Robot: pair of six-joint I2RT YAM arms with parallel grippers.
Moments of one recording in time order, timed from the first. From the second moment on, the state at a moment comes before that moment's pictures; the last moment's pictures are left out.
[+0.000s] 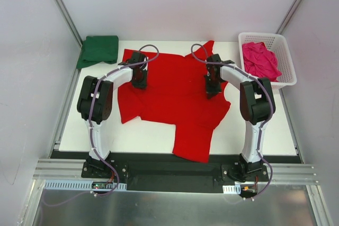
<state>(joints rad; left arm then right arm) -0.30 2.01 1.42 -0.50 0.05 -0.20 0.31 2.05 1.51 -0.80 -0.03 0.25</state>
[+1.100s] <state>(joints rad) -0.30 2.00 1.49 -0.53 0.11 -0.17 0.21 2.02 1.59 -0.78 -0.09 0.21</state>
